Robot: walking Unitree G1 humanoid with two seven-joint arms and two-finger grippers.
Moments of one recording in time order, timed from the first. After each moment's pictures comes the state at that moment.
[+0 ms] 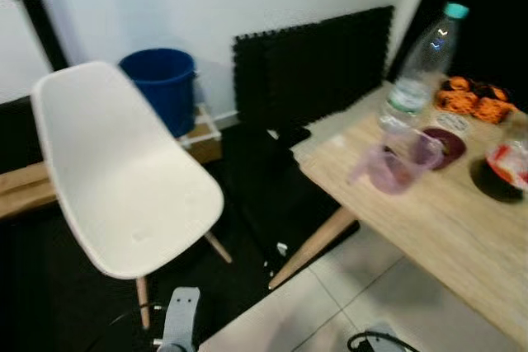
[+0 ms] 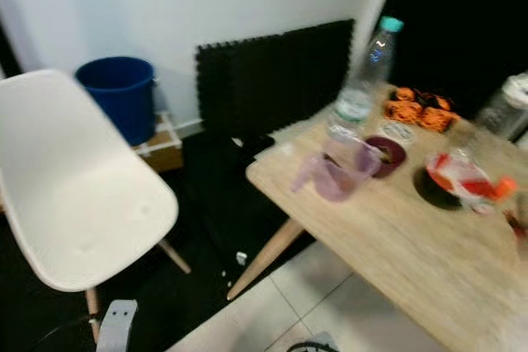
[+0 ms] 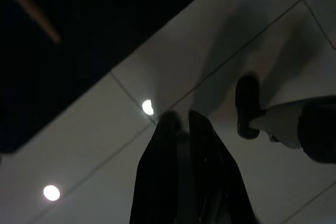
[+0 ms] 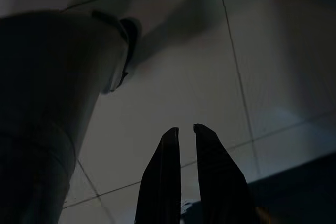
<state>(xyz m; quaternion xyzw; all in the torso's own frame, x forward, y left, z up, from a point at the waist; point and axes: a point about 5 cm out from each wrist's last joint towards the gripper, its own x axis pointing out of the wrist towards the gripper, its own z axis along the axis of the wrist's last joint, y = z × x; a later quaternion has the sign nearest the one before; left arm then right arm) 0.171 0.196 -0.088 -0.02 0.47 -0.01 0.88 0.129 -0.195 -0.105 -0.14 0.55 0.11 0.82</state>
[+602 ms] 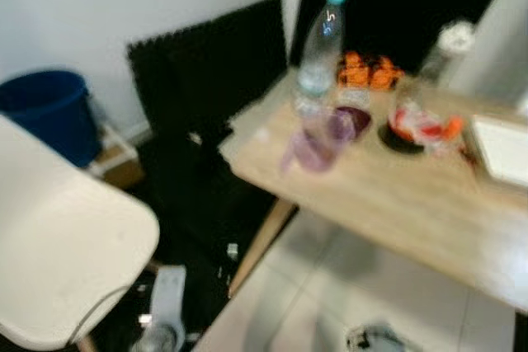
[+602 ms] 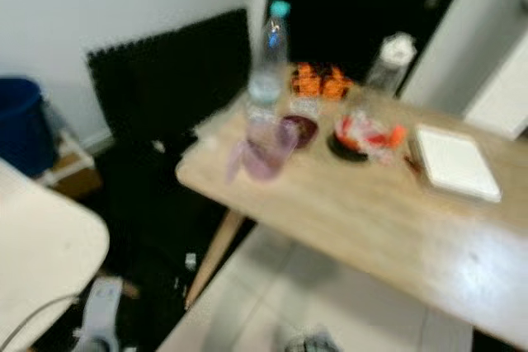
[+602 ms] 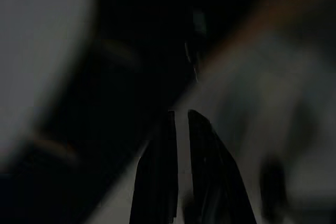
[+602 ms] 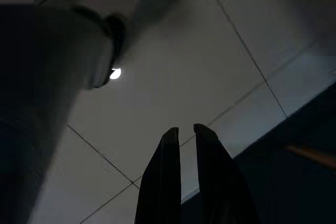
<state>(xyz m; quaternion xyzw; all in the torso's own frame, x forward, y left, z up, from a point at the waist) 0.245 0.254 -0.026 0.02 0.30 0.07 0.95 0.131 -0.197 -0.104 -0.15 0.55 0.11 0.81</state>
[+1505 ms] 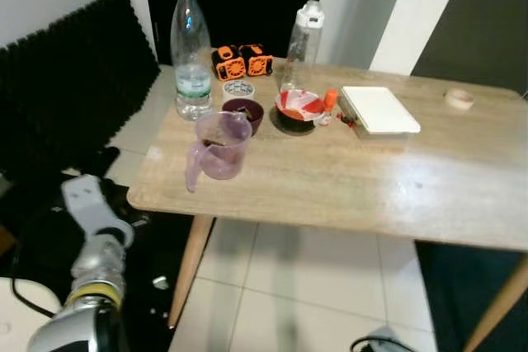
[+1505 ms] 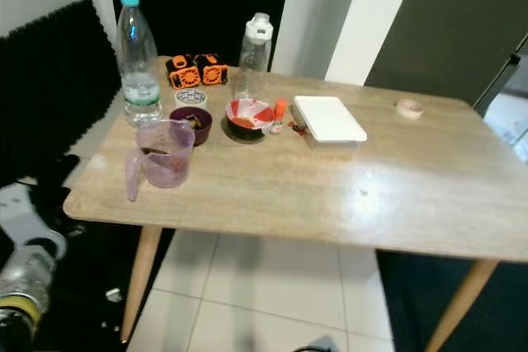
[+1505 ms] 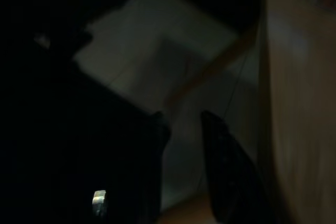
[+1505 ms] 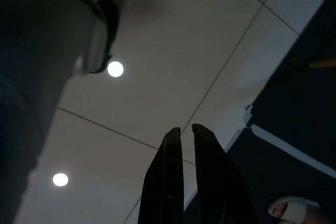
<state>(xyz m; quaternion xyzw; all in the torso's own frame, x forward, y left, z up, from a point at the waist) 0.314 0.311 0.087 -0.11 0.03 0.10 0.99 0.127 -0.198 -0.105 -0.15 0.55 0.11 0.81</state>
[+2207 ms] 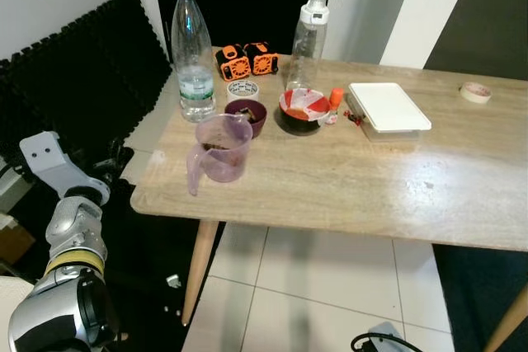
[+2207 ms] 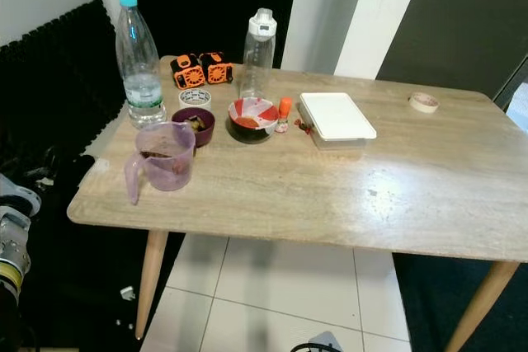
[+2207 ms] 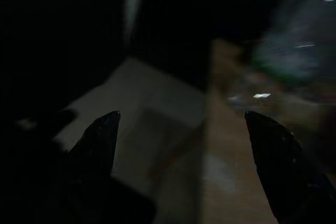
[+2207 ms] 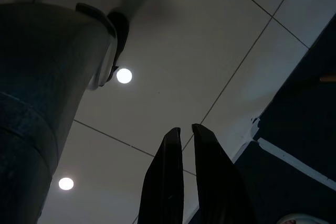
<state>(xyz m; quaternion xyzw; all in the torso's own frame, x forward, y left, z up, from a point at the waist) 0.324 0.325 0.132 -0.12 -0.08 0.04 0.99 0.130 -0.200 -0.104 -0.15 0.55 0.11 0.82</state>
